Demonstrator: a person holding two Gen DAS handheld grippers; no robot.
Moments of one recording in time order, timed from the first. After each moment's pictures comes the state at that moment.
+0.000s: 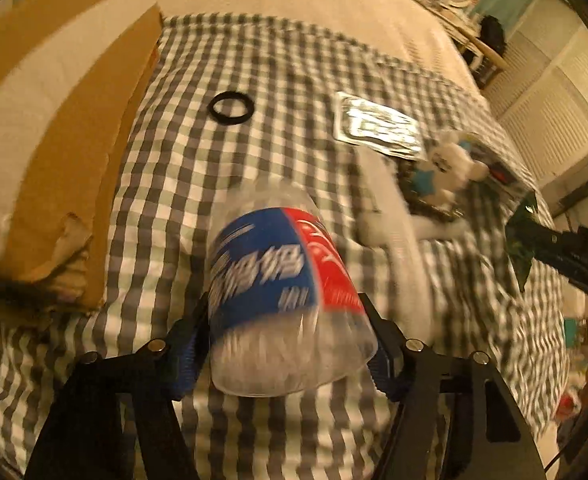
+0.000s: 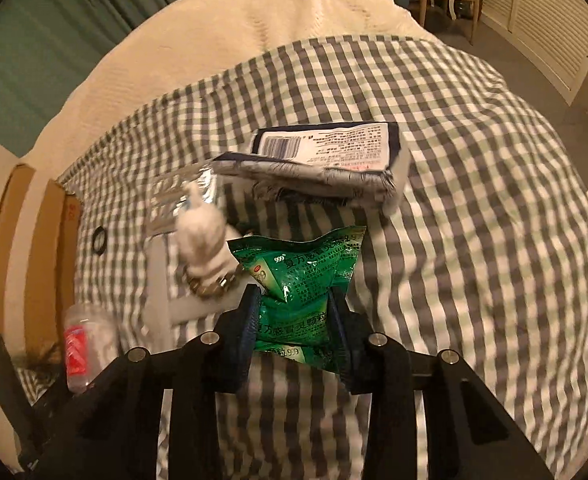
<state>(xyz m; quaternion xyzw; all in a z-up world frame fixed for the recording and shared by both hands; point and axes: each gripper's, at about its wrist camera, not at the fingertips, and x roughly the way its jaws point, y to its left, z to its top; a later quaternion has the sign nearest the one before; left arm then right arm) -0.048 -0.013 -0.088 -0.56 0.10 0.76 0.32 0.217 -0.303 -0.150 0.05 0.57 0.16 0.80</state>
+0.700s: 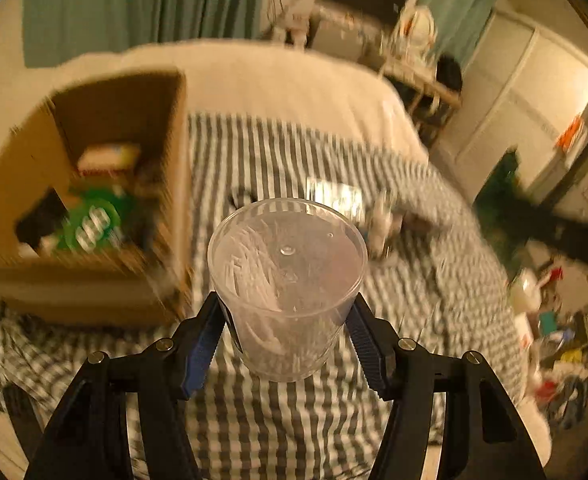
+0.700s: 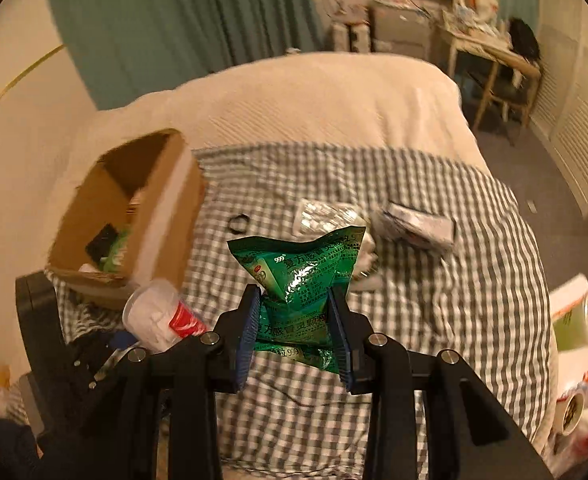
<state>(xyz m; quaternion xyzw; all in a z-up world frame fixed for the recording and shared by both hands) -0.038 -0.082 0.030 -0.46 0.05 0.81 0.37 0.089 -0.216 0.003 -0.06 0.46 0.27 0.84</state>
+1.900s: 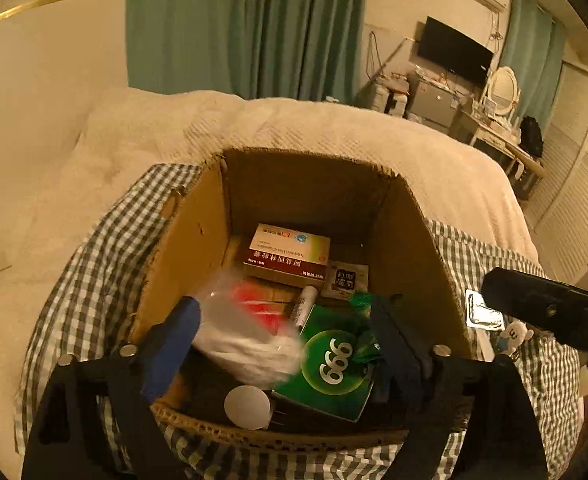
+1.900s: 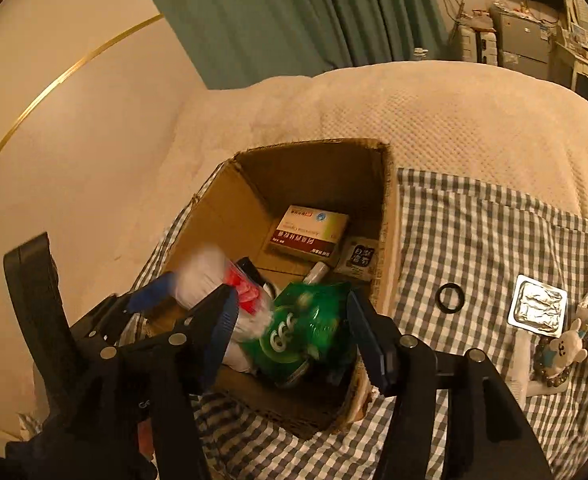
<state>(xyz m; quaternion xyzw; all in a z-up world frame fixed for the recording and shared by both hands) -0.181 -0.192 0.042 -0.40 0.03 0.89 0.22 0.105 0.000 -0.022 -0.05 0.45 0.45 0.77</state>
